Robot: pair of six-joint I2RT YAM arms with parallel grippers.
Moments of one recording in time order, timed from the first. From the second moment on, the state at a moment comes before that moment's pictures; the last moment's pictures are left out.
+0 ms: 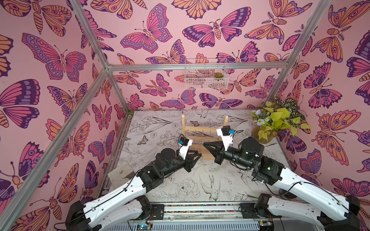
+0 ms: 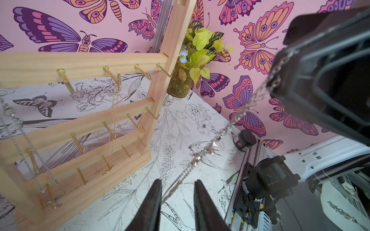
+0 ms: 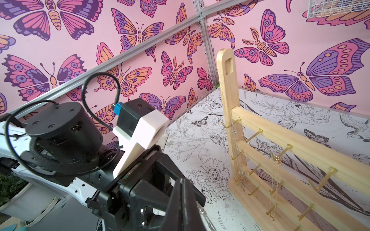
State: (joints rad) left arm -0.87 0.91 0.67 0.00 0.14 -0.36; right arm 0.93 0.97 0.94 -0.10 -0.12 0.36
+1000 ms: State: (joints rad) left arm -0.89 0.94 0.69 0.00 0.09 -0.33; right arm 0.93 0.98 0.94 -0.09 -0.15 0.36
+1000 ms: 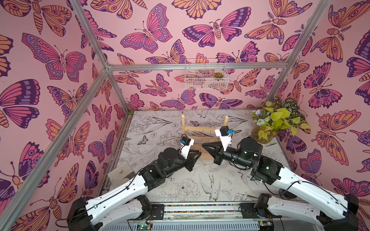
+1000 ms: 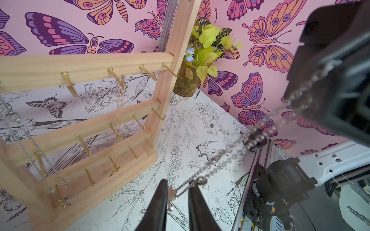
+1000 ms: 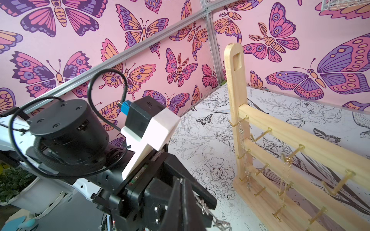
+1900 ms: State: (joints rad) left arm -0.89 0.92 0.69 0.00 0.09 -0.33; right arm 0.93 0.98 0.94 -0.09 -0.15 0.36
